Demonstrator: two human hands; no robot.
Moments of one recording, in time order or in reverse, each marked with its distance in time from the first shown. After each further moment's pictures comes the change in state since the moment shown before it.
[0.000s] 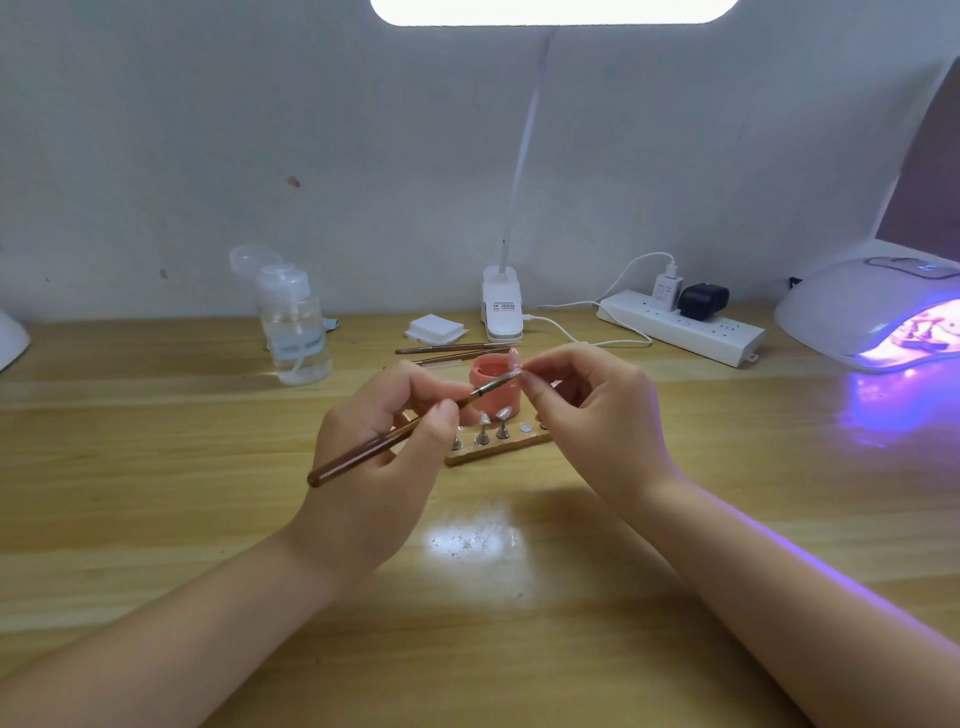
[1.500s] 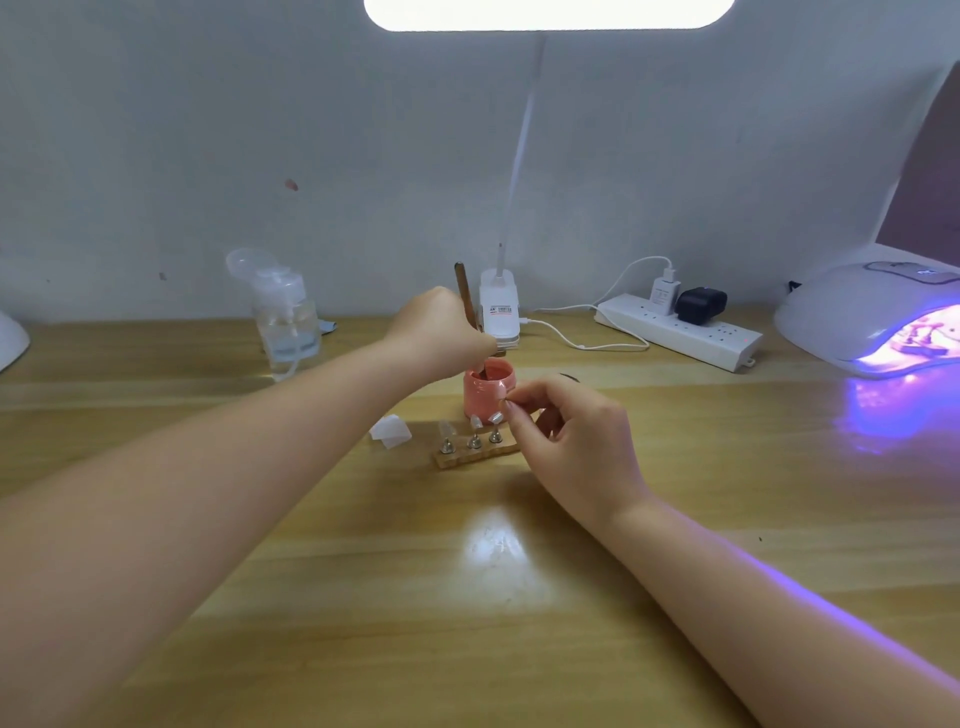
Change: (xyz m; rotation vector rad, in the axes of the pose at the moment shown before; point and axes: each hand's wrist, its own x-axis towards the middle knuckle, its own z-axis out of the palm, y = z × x) left_hand 0.129 -0.033 0.037 0.706 -0.300 -0.443; right_hand -0.006 0.026 0.011 -0.250 0.030 -0.214
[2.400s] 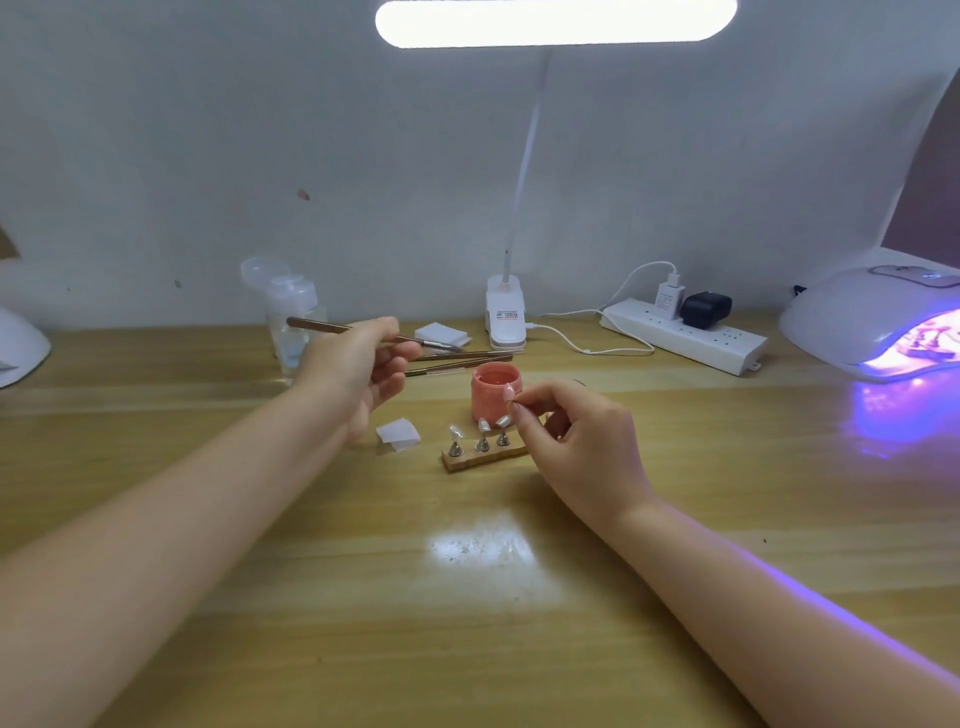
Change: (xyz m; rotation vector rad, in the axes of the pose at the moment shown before) left_hand -0.030 -0.055 -0.019 -1.181 0.196 -0.379; right_hand 0.000 0.002 0.000 0.027 -0.017 0.037
